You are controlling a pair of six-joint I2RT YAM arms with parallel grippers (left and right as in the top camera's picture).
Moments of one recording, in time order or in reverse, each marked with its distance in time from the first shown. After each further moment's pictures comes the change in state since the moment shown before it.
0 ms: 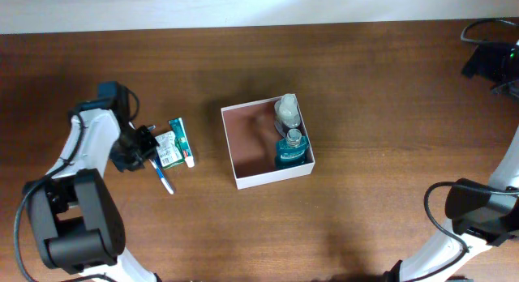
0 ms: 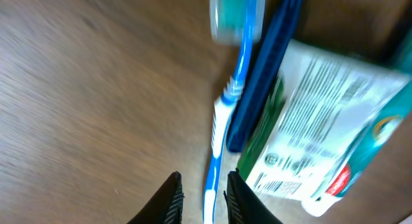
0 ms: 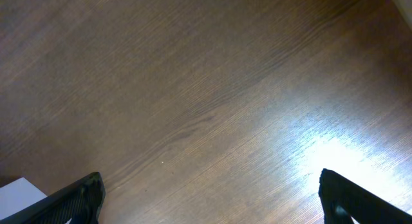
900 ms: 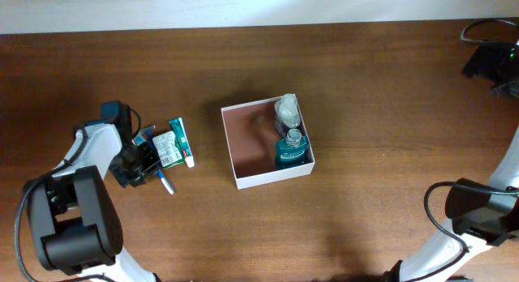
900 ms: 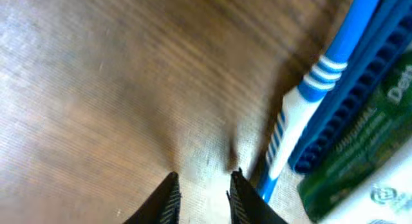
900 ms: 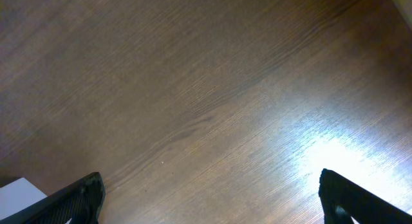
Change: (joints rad) left arm 0.035 0.000 -0.148 0.101 0.000 0.000; right arm 0.000 0.000 0.000 0.000 0.000 0.001
